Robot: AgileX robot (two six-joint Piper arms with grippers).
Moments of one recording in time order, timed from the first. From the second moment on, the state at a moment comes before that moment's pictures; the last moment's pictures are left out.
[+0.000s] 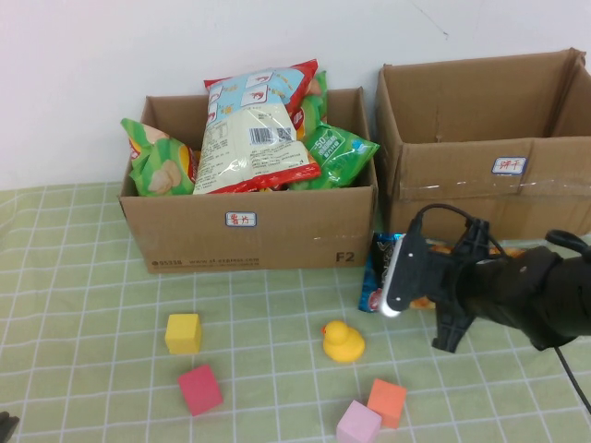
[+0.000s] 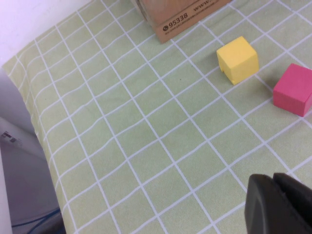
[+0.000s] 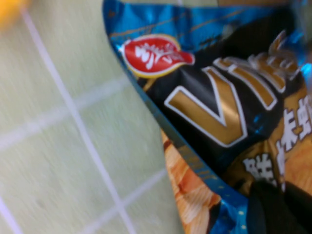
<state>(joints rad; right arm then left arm) 0.51 1.96 -0.97 1.17 -0.21 -2.07 -0.60 0.44 -0.36 0.56 0.74 -0.37</state>
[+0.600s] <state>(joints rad) 0.56 1.86 -0.95 1.75 -0.24 -2.30 -0.60 0.44 -0.36 0.56 0.74 -0.38</state>
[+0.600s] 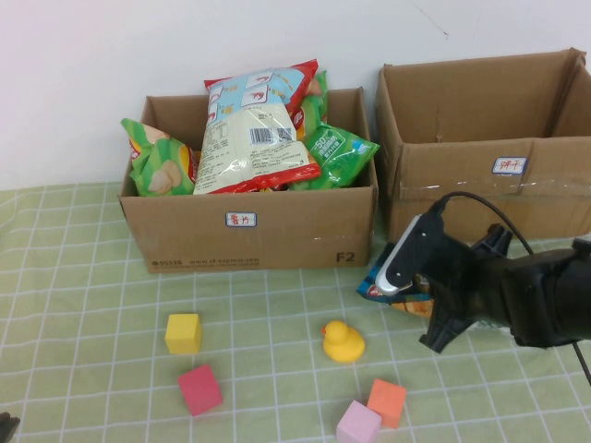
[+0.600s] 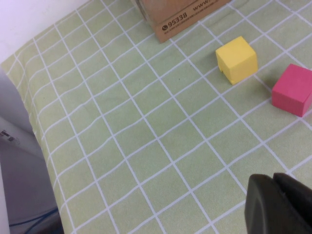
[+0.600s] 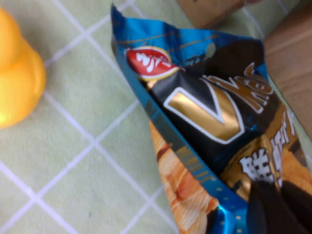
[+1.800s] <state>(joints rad) 0.56 1.40 -0.99 1.76 0.18 -2.32 -0.60 0.44 -0.36 0.56 0.74 -0.38</state>
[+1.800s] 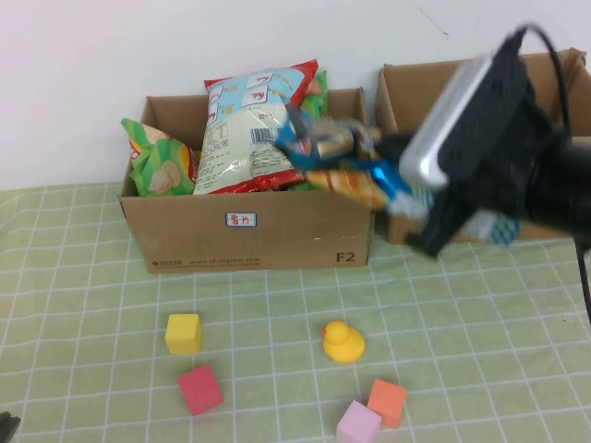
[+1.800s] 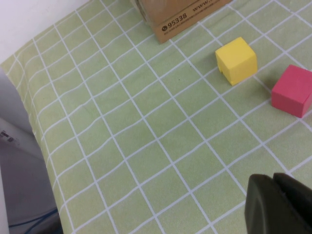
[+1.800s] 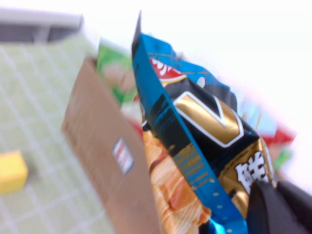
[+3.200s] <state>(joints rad) 0.62 2.25 -2.03 1.75 0.19 -2.63 -0.60 0.44 -0.36 0.56 0.74 -0.39</state>
